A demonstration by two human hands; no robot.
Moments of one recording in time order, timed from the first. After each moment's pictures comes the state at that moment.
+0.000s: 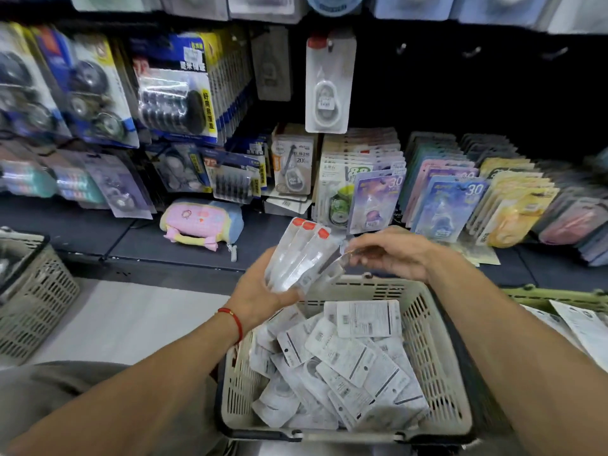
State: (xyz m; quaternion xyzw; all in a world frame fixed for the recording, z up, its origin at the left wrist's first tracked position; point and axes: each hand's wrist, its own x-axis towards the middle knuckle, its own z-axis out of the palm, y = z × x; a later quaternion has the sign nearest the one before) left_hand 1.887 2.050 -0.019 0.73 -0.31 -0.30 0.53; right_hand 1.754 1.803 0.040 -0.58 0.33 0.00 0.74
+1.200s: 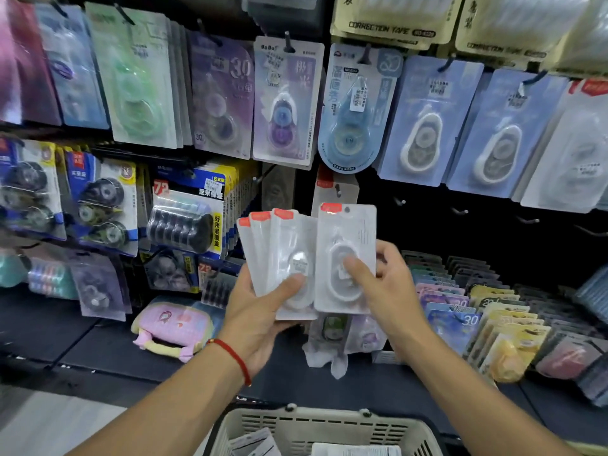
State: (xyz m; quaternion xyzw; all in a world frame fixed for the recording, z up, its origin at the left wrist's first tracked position) left_hand 1.947 1.969 0.115 0.44 -0.20 -0.30 0.82; right_hand 1.824 1.814 0.147 -0.72 0.19 -0.37 0.56
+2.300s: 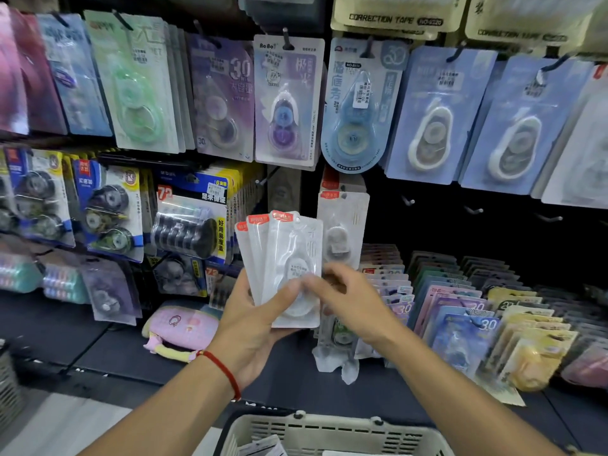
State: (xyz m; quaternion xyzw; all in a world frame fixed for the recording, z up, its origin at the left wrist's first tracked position) left_hand 1.956 1.978 0.109 0.44 -0.25 -0.30 0.81; right_hand 1.863 1.821 0.130 -0.82 0.16 -0.21 0.52
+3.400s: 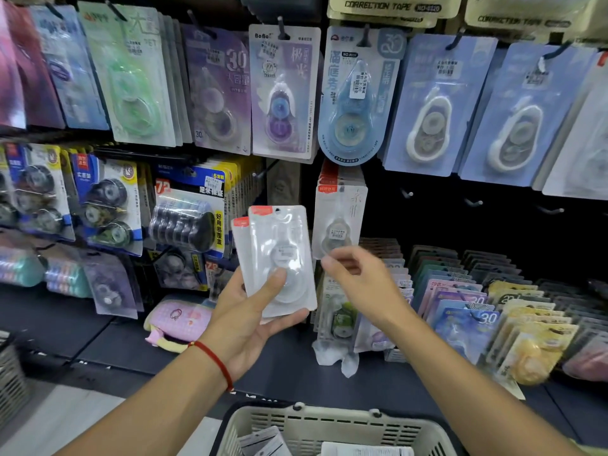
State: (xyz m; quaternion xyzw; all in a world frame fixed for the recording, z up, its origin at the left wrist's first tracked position) left_hand 1.956 1.983 0.113 0.45 -0.21 -0.32 0.81; right_hand 1.858 1.800 0.131 -0.82 0.21 -0.26 0.47
